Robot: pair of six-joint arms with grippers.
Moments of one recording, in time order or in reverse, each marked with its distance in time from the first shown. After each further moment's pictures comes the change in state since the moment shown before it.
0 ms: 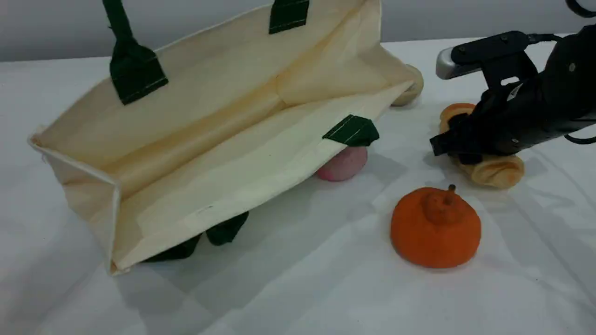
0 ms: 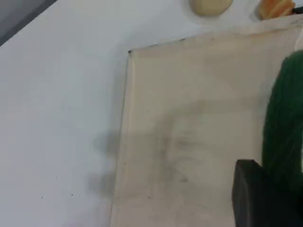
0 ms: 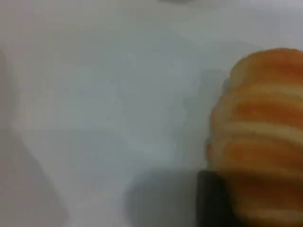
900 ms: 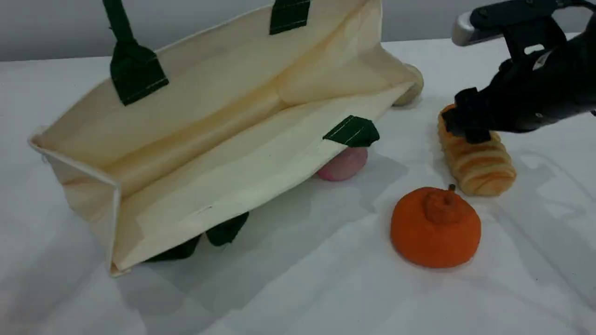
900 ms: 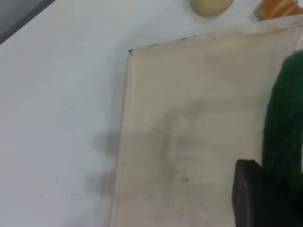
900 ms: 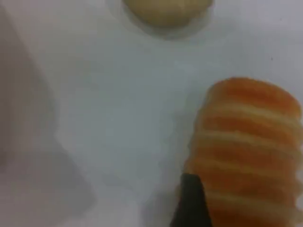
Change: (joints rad) left arm 0.000 0.001 0.000 0.001 0.000 -0.002; right arm 0.001 -0.180 0.083 0.001 0.005 -0.004
